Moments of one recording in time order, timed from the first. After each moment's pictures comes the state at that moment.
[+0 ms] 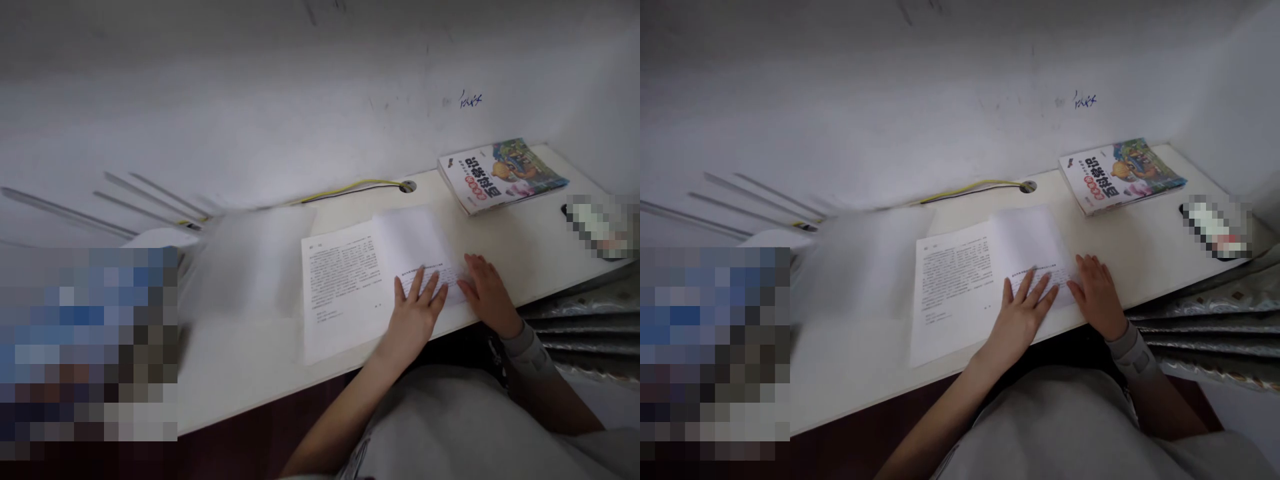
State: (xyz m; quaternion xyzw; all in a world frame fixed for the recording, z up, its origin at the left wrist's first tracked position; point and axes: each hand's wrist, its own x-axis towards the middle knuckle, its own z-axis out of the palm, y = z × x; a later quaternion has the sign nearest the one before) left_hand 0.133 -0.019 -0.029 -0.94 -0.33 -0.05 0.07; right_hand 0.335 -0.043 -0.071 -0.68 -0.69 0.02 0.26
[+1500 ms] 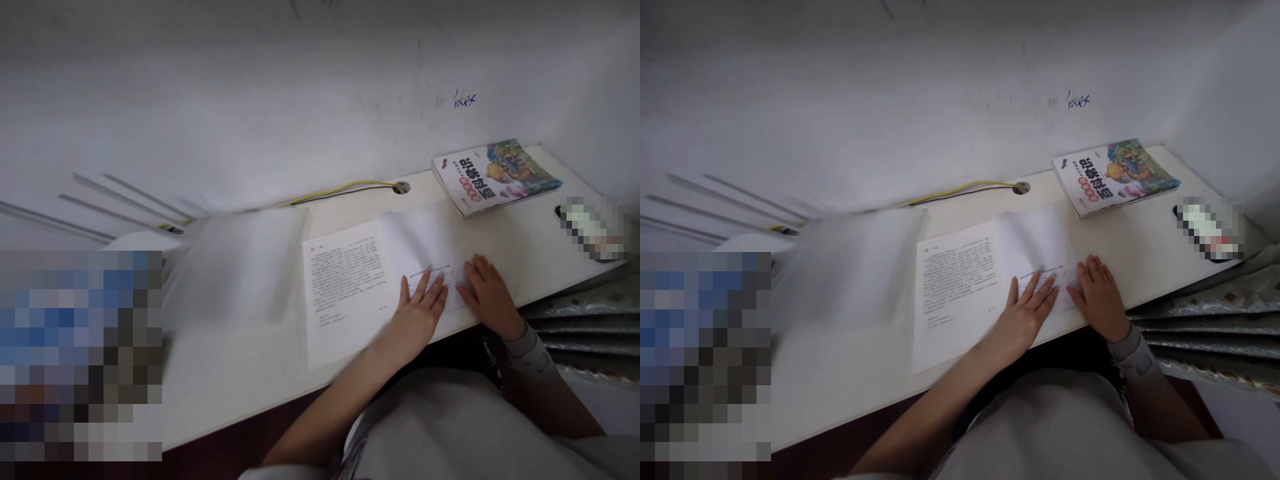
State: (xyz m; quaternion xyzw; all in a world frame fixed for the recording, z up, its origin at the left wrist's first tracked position) left_hand 0.144 -0.008 -0.025 -0.96 -0.27 -0.02 0.03; right_hand 0.353 -0.045 -0.076 -0.67 -0.71 -0.02 0.20
